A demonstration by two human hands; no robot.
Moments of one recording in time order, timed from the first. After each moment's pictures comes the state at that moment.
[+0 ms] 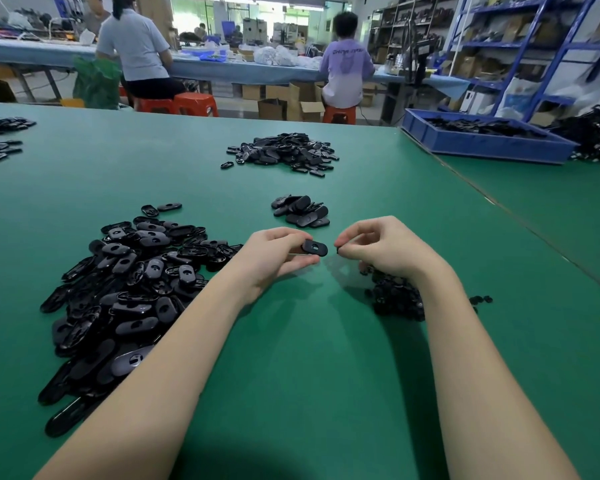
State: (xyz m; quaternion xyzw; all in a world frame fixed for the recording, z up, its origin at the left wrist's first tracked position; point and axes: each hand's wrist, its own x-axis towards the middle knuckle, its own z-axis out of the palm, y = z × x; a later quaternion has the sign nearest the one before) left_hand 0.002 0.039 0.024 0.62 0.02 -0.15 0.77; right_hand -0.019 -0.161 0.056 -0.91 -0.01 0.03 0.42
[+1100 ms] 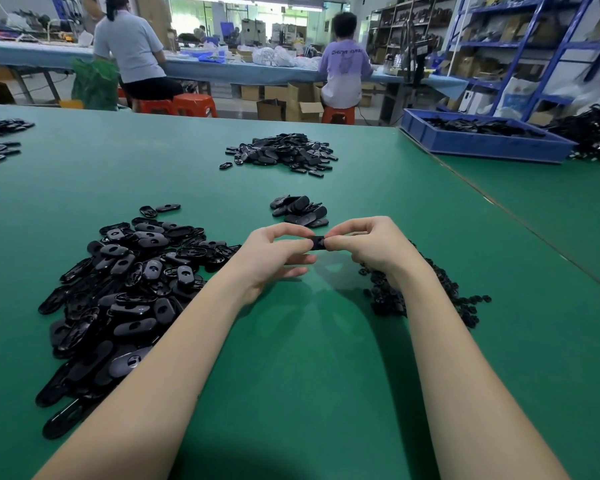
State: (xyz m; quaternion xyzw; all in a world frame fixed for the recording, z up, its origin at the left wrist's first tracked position) left_hand 0.000 0.043 0.024 0.66 -0.03 -0.14 0.74; right_hand -0.016 -0.142 0.051 -0.86 0.05 -0.01 0.51
